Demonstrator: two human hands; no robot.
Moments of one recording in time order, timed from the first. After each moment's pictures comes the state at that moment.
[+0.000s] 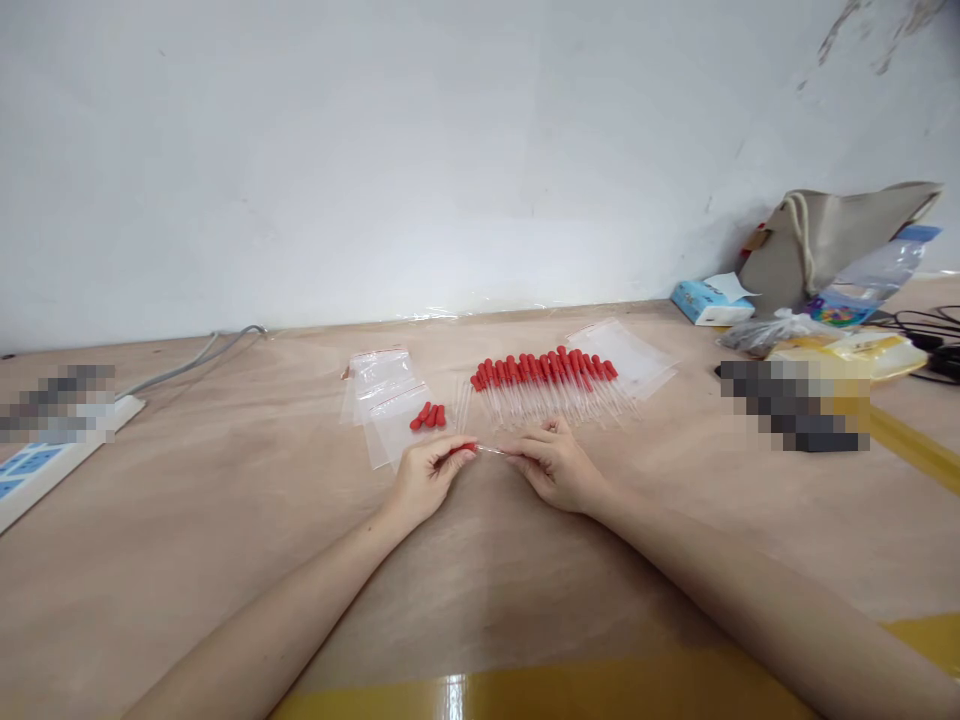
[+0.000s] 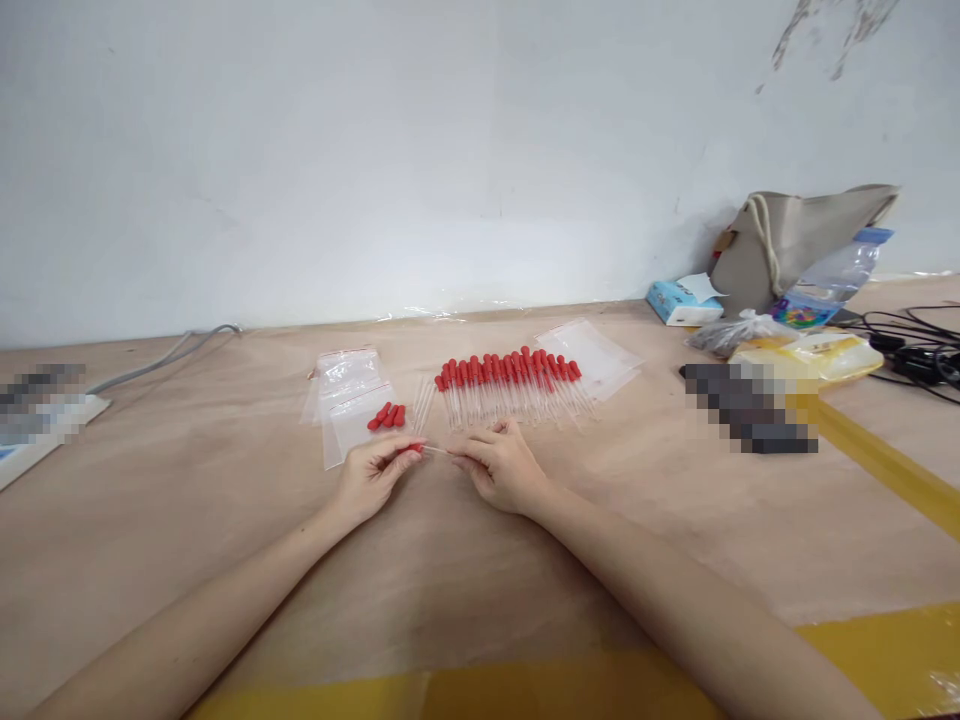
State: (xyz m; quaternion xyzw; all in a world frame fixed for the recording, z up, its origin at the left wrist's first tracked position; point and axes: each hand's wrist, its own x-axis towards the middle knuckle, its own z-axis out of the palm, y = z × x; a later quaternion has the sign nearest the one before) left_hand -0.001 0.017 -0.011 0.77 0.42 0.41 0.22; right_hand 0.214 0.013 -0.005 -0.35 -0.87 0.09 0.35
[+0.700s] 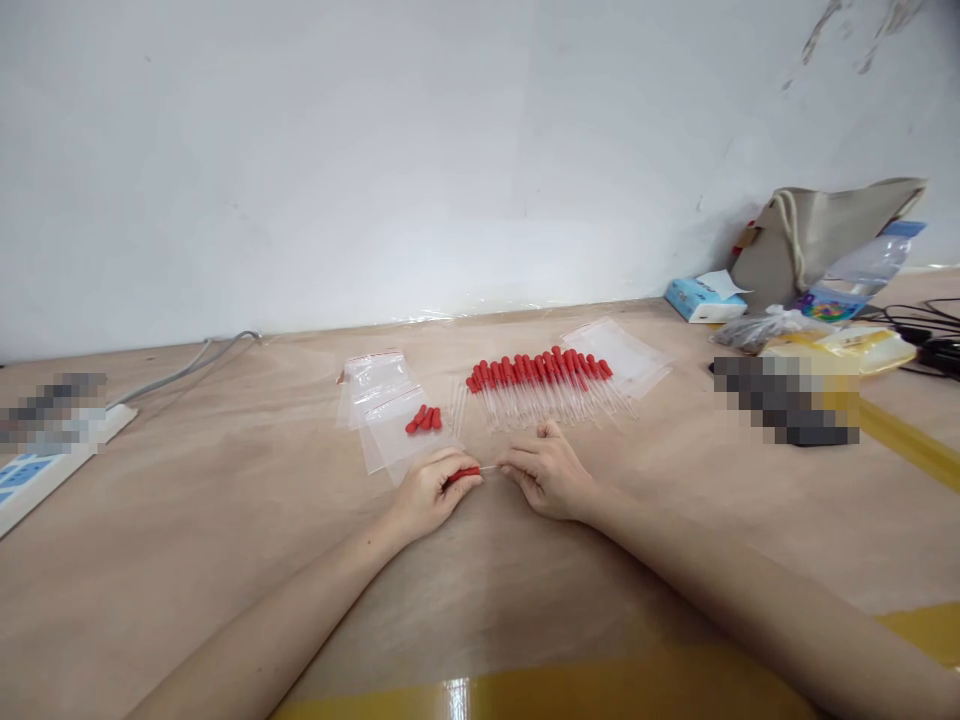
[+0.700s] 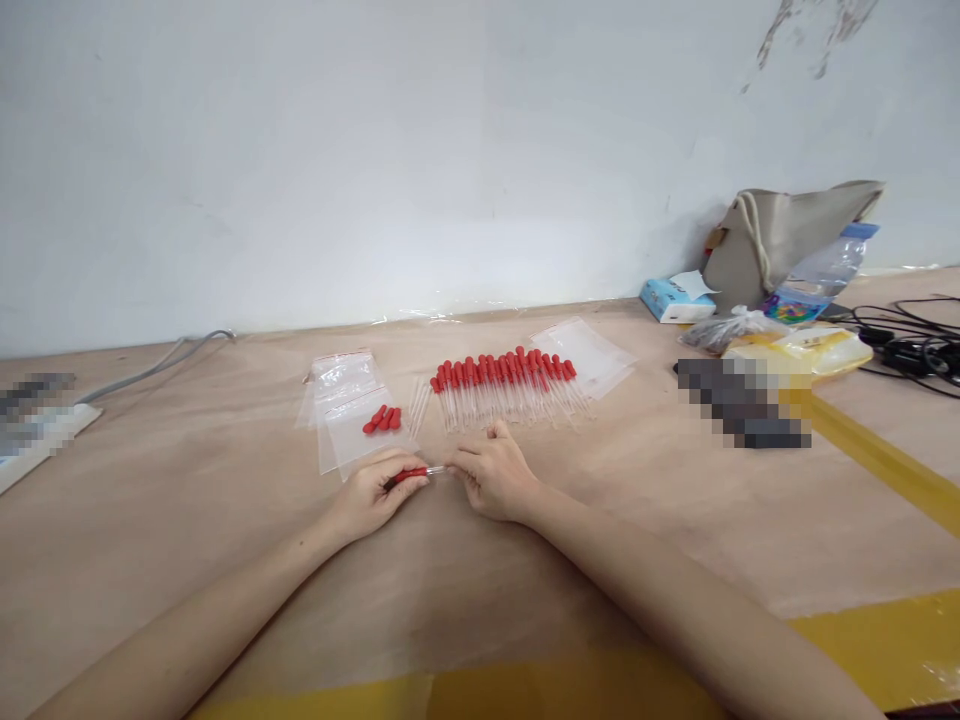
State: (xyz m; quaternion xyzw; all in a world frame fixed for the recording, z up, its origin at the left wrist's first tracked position) left_hand 0.004 0.005 0.002 0.86 0.37 0.30 0.19; right_hand 0.209 0.013 -0.011 -0.34 -0.89 -0.01 0.30
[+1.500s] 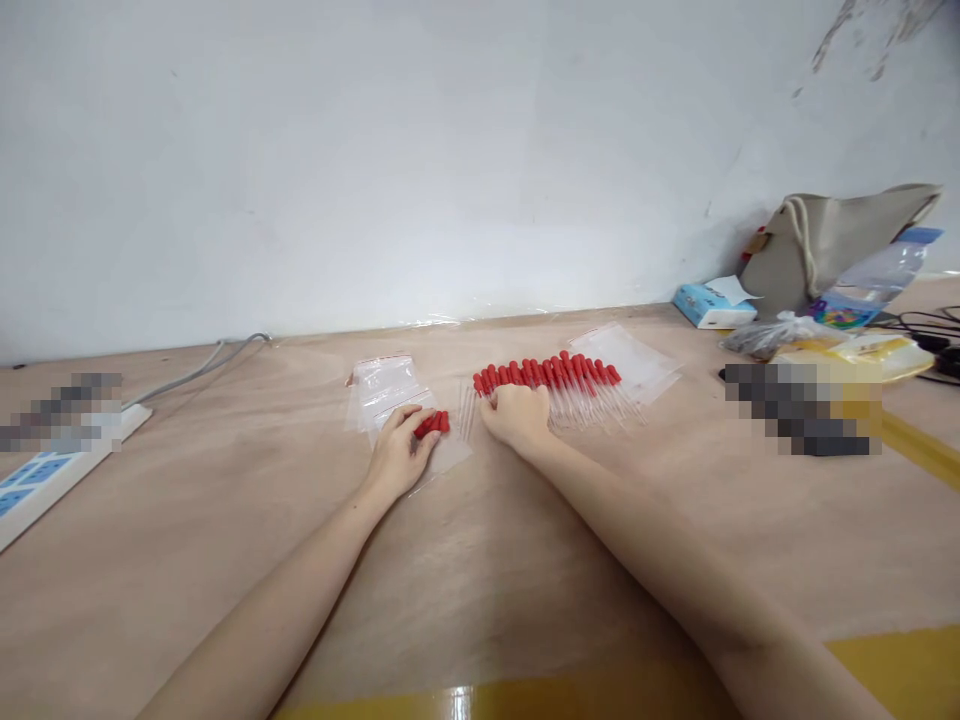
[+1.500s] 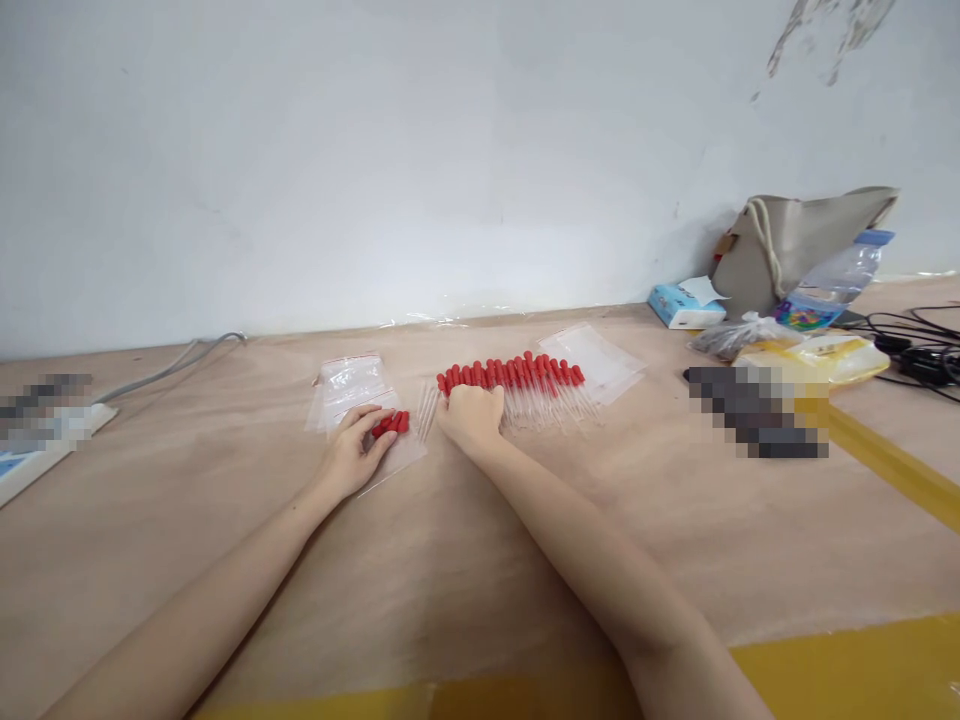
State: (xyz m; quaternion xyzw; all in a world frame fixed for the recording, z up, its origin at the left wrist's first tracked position) left_hand -0.040 0.056 -0.013 0.78 0.52 0.35 0.02; right_hand 0.150 0.081 0.017 -0.67 -0.71 0.03 0.19
